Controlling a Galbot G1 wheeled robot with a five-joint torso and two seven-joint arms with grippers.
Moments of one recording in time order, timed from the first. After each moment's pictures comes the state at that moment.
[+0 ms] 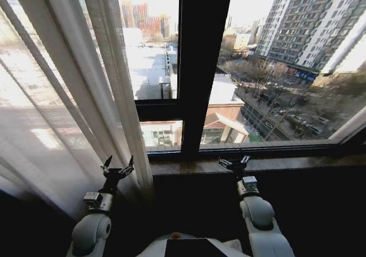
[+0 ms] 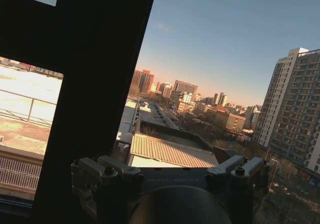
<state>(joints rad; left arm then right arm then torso) 1.59 -1.39 -0.68 -2.18 -0.24 0.07 0.07 -1.54 1.43 0.67 2.08 -0.09 -0.06 -0.05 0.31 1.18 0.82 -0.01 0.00</state>
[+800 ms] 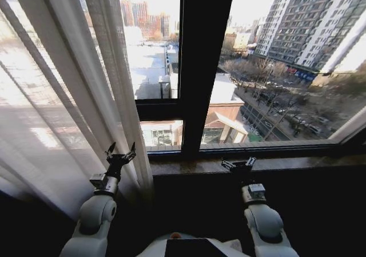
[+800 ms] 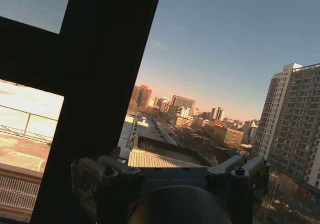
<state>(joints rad) 1.48 -1.33 -0.61 -2.16 -0.24 0.16 -0.03 -1.58 1.44 0.67 2.14 -0.09 0.00 -0.04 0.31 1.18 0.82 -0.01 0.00</state>
